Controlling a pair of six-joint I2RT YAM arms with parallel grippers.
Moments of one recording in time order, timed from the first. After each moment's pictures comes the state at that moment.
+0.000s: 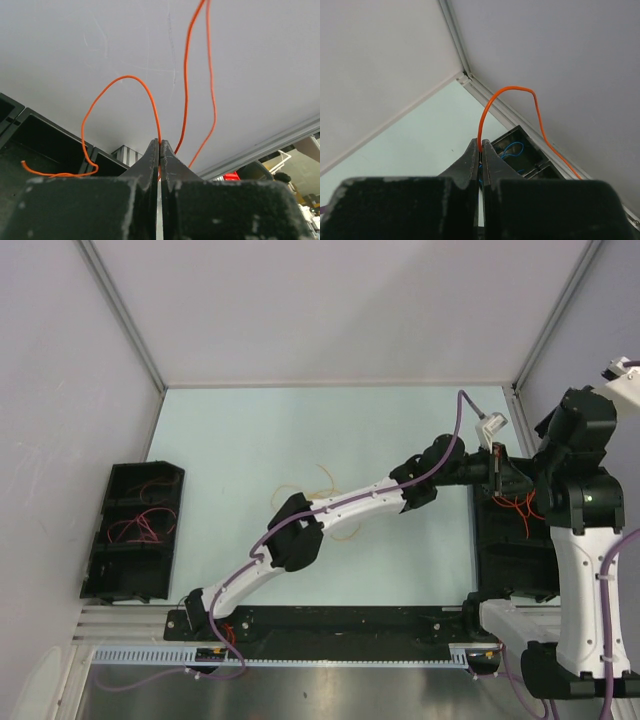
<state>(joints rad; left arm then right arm) -1.13 2.52 2.36 0.31 0.45 -0.88 0.05 0.99 1.52 -0.70 0.66 0.31</state>
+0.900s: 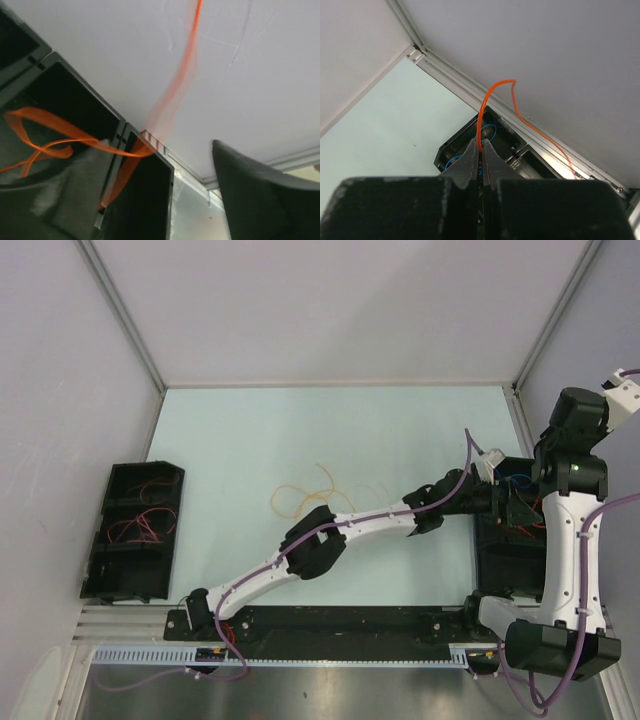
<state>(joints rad) -1.18 2.71 2.37 0.40 0.34 -0.97 -0.18 1.10 1.36 -0.65 0.58 0.37</state>
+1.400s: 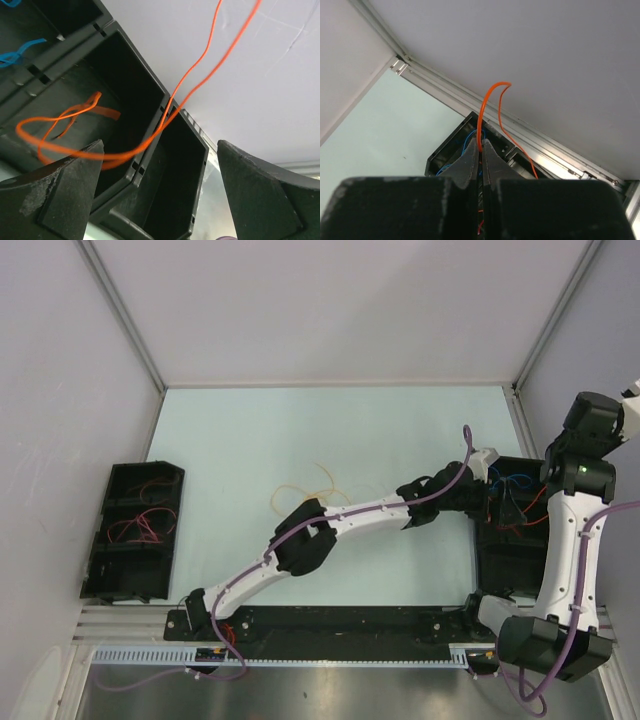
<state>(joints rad) -1.16 2.60 2.25 0.17 0.30 -0.87 -0.28 1.10 1.34 -0.64 0.56 0.40</state>
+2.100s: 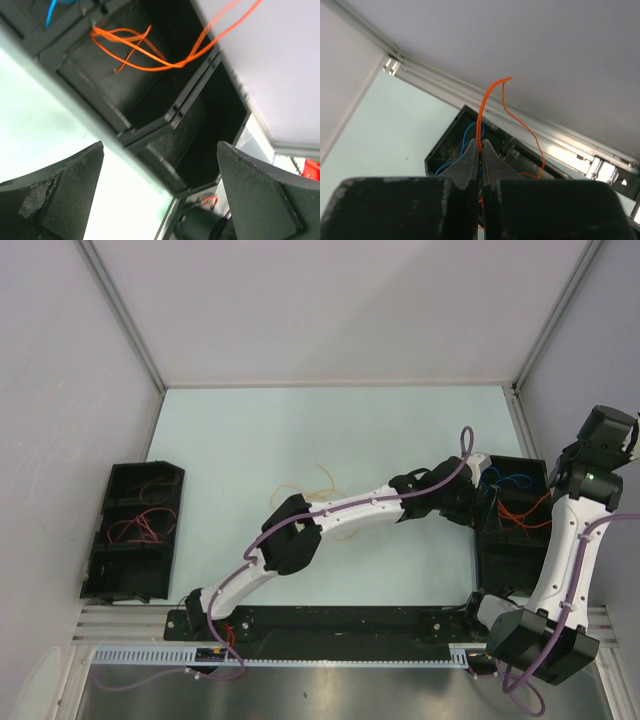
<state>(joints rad) -1.16 2.45 2.19 -0.23 0.23 -0.71 -0.44 1.08 1.28 -0.63 0.45 0.49</state>
